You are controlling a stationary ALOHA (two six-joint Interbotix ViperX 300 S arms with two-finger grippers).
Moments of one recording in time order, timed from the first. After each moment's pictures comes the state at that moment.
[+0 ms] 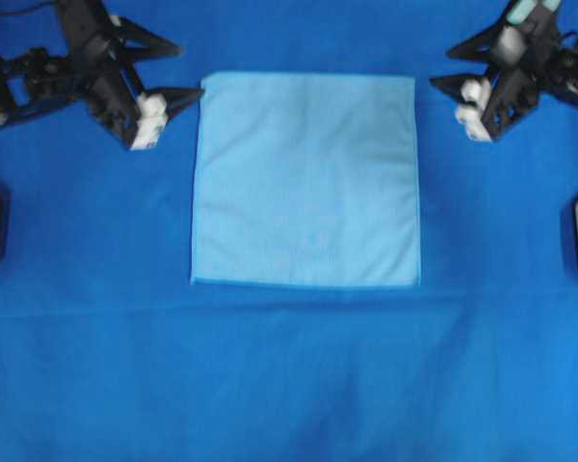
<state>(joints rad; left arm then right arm) 0.48 -0.17 0.96 -0.03 -0.30 -0.01 -0.62 -0.31 1.02 -0.10 -0.09 0.04</state>
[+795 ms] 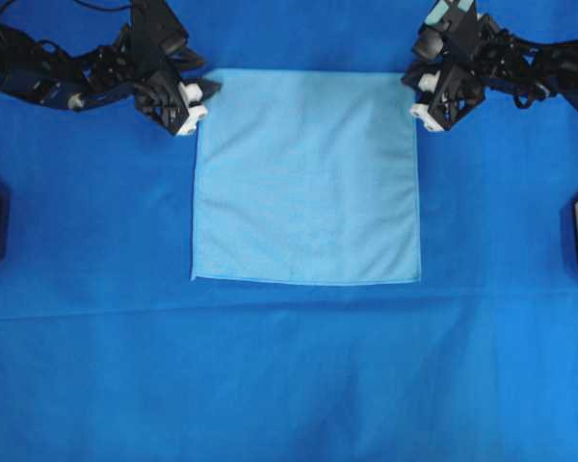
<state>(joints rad) 0.57 0.22 0.85 -0.03 -0.39 0.01 -0.68 0.08 0.91 -0.15 -0.21 0.03</state>
